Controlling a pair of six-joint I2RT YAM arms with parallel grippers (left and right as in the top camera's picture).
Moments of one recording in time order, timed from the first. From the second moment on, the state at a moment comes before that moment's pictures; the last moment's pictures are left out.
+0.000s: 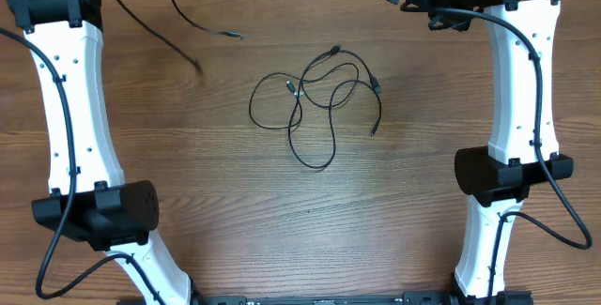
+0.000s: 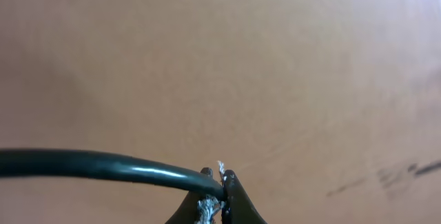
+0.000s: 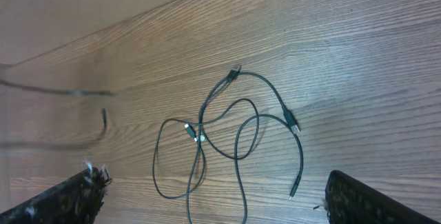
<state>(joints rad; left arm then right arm) 0.13 2.01 2.38 -0.35 0.30 -1.00 0.14 2.25 2.86 -1.61 -0.24 0.43</state>
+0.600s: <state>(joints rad) 0.36 2.35 2.38 -0.35 0.22 -1.16 0.14 2.25 2.86 -1.64 -0.25 0.43</state>
